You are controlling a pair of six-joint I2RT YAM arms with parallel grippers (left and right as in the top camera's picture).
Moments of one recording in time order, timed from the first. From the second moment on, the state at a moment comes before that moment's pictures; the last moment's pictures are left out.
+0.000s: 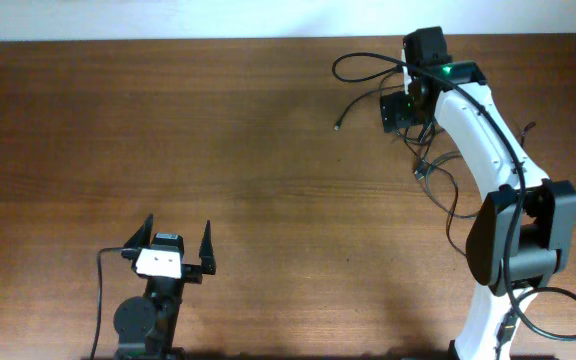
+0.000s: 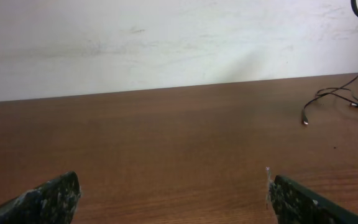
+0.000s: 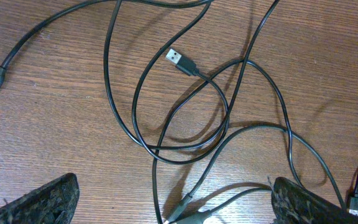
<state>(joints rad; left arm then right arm) 0.00 0.01 0.01 -0.07 0.08 0.06 0.16 2.07 1.78 -0.90 0.19 -0.01</state>
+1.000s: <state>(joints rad) 0.00 0.01 0.01 -0.07 0.08 0.07 0.38 1.54 1.78 -0.98 0.24 -0.03</state>
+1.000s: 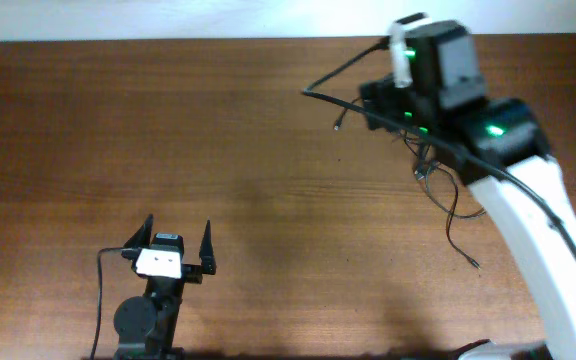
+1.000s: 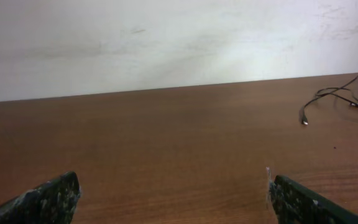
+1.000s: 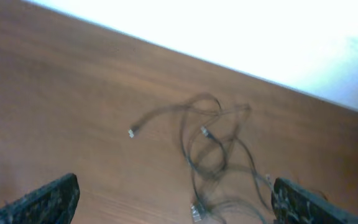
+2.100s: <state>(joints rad) 0.00 0.01 0.01 -0.07 0.08 0.07 0.02 0.40 0.39 -0.02 -0.02 -0.03</state>
